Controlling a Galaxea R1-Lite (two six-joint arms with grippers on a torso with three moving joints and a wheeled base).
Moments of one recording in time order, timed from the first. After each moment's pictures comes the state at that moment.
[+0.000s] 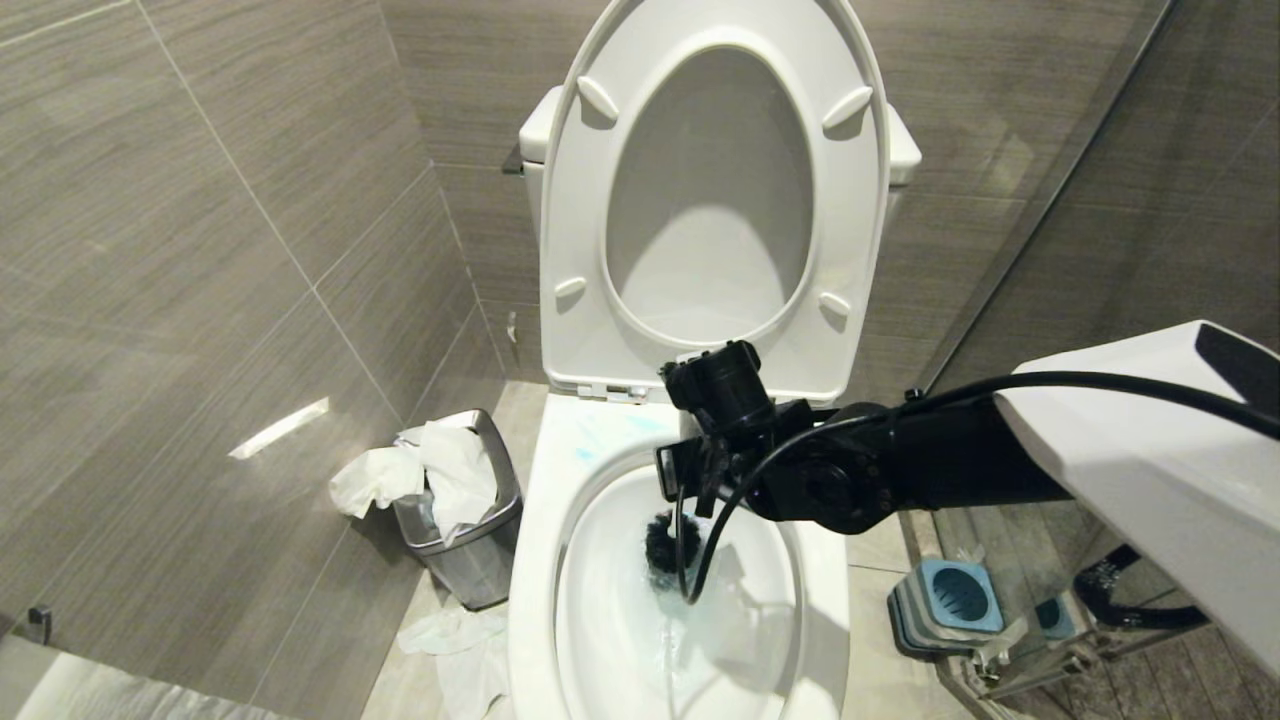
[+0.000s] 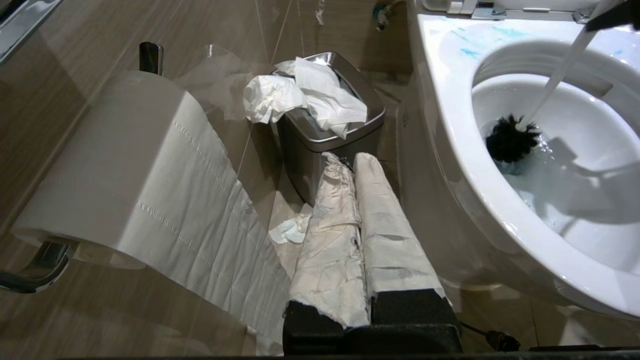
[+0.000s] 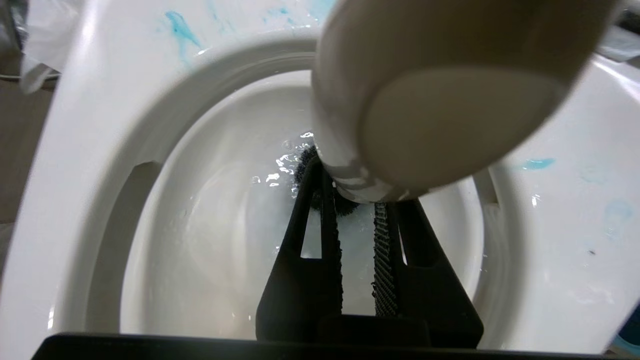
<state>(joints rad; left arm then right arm) -0.01 0.00 0.00 0.00 0.00 0.00 0.72 2.24 -1.55 -0.06 -0.37 0.23</state>
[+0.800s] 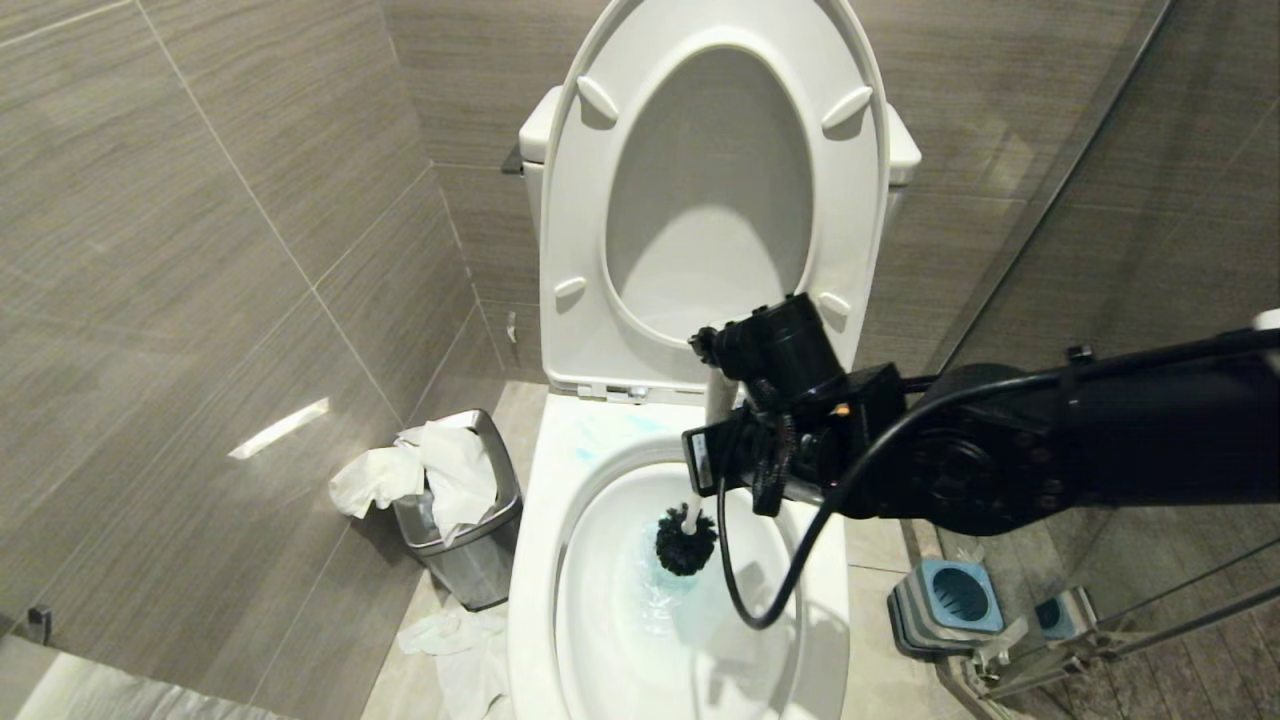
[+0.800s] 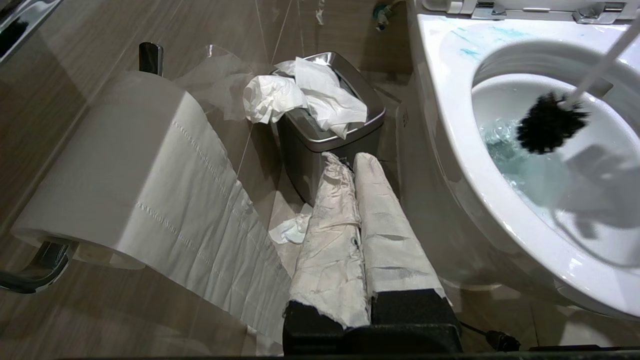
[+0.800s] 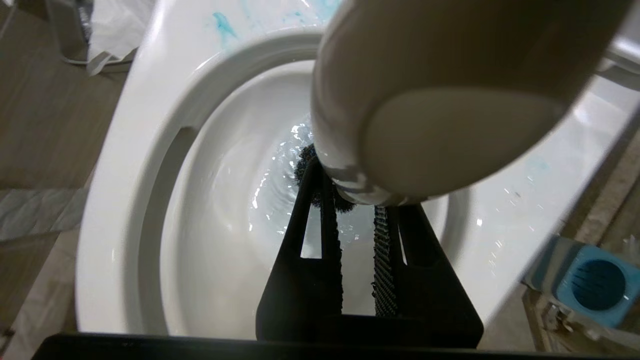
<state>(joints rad) -0.01 0.00 0.00 0.00 0.00 0.00 0.76 1.98 -1.40 0.04 -0.37 0.24</state>
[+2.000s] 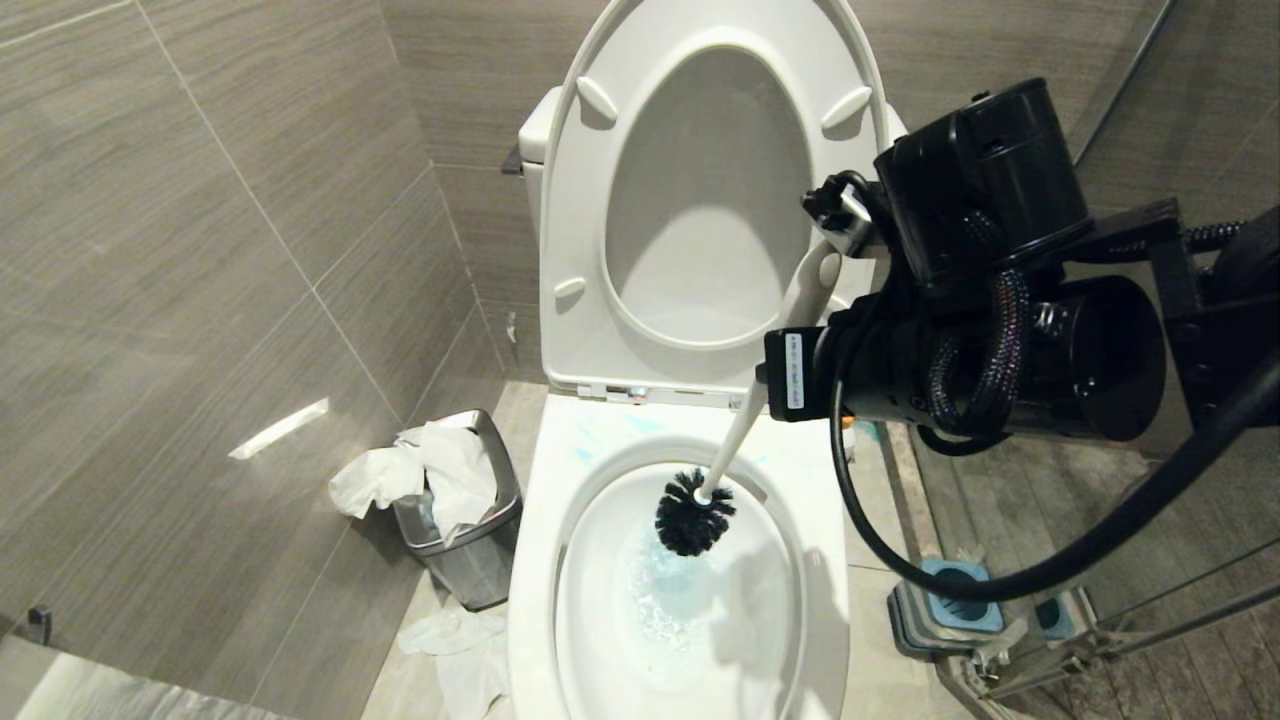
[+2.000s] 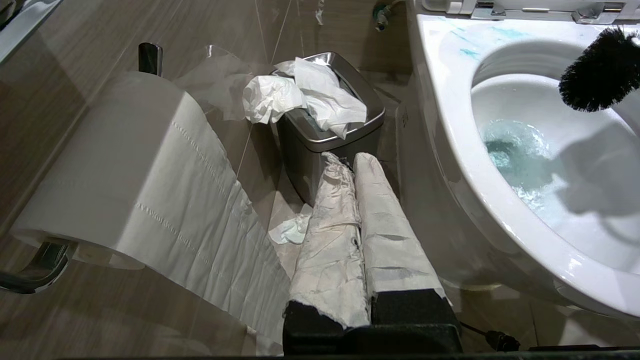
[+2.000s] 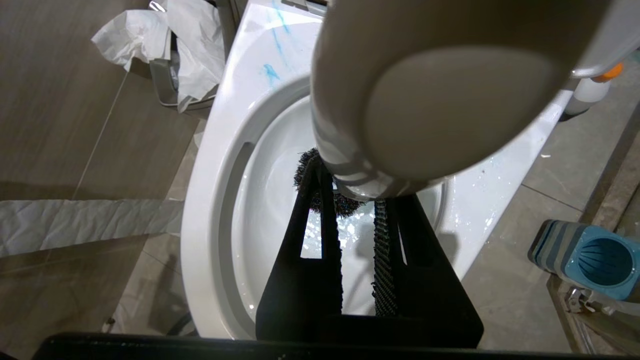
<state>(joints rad) -0.01 0.00 0.00 0.00 0.00 0.00 0.78 1.73 -1.50 0.30 -0.34 0.35</state>
